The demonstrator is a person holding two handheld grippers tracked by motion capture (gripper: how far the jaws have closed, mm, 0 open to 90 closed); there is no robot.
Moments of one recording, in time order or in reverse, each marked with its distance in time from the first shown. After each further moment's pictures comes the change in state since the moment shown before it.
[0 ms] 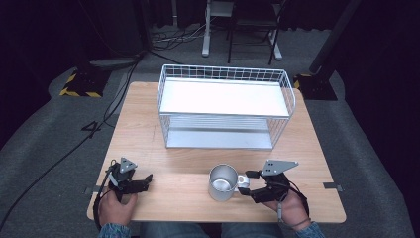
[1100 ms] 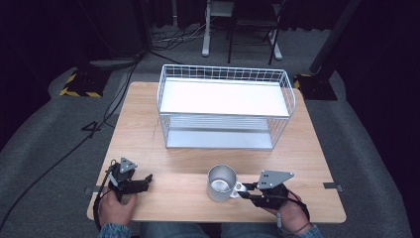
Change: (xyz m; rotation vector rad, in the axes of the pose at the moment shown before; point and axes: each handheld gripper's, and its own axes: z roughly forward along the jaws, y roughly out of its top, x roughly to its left) left arm 0.000 0.000 0.000 0.000 -0.001 0.002; right arm 0.025 -0.004 -0.001 0.041 -0.018 -0.164
